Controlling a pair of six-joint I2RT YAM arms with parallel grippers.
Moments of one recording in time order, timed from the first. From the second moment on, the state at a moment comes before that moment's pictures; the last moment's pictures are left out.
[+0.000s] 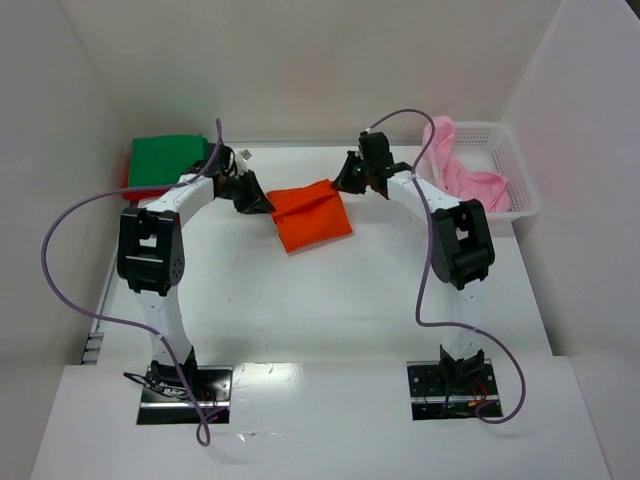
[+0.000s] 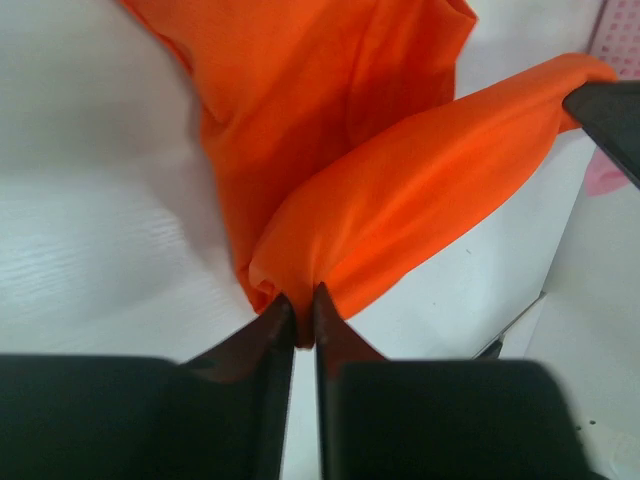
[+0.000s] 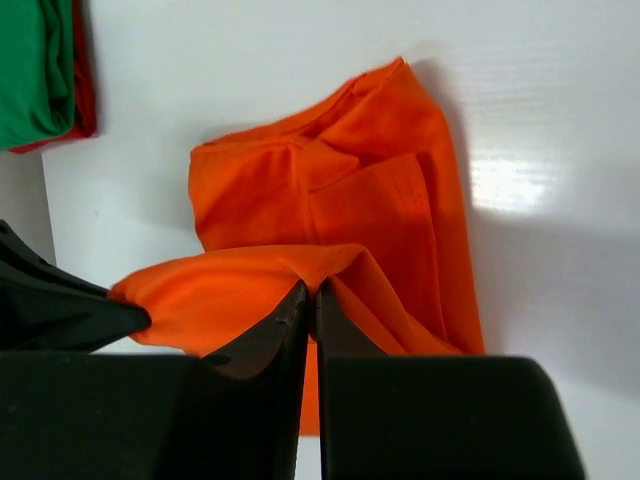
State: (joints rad) left arm -0.11 1.98 1.51 -0.50 0.58 -0.51; right arm 0.35 2.04 1.59 -0.22 -0.22 0.67
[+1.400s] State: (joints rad) left arm -0.09 2.05 1.46 -0.26 0.64 -0.53; right arm 0.34 2.17 1.70 -0.18 -0.28 0.52
